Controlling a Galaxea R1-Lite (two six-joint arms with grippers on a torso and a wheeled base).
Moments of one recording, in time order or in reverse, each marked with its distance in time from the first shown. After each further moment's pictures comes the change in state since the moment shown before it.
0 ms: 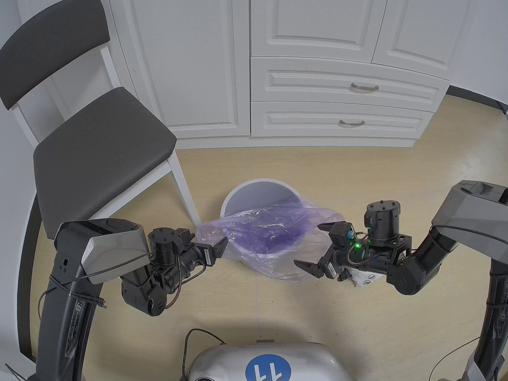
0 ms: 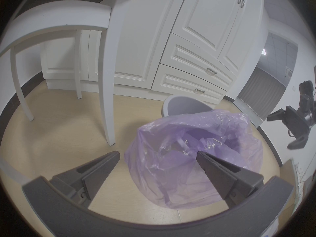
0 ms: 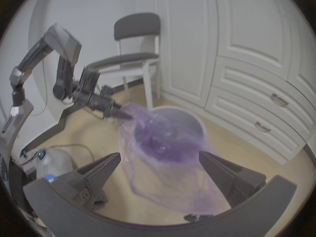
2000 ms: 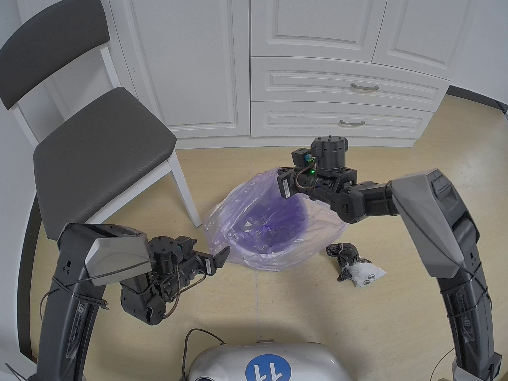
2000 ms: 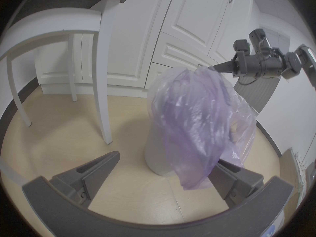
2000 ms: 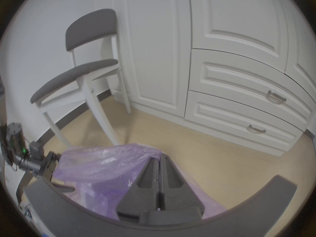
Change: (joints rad) left arm -0.013 0.016 0.082 -0.104 -0.030 0.061; right arm 0.036 0.344 -1.129 0.608 -0.239 0.291
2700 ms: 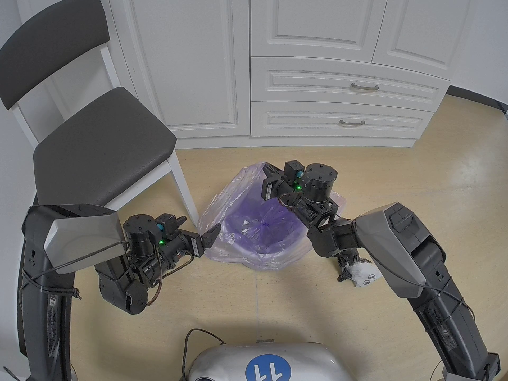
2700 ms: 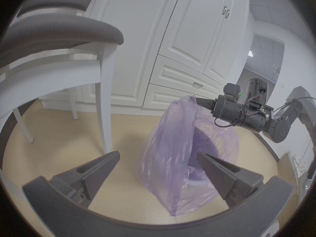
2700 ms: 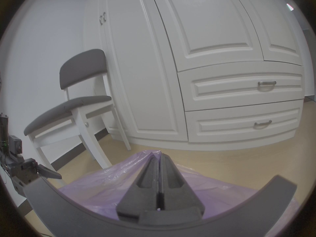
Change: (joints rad) left arm 0.039 -0.204 0.106 -0.003 -0.057 0.002; right arm 0.046 0.223 -0.071 -0.536 -0.026 0.205
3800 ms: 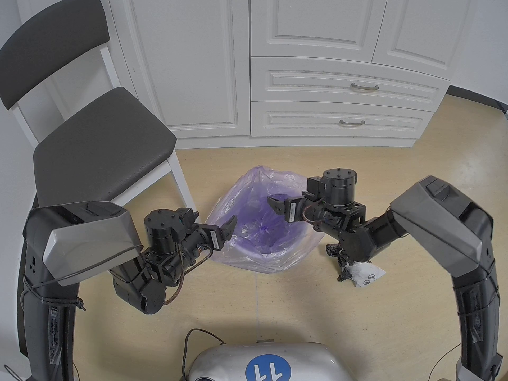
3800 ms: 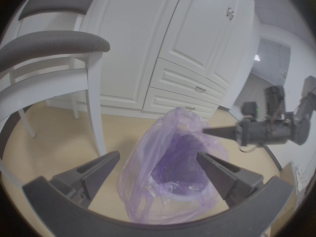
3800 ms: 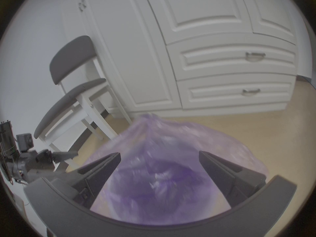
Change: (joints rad) left arm -0.117 -0.038 -0.067 0.096 0.180 -0.063; right arm -0.020 -0.321 0.565 0.129 -0.020 0.136
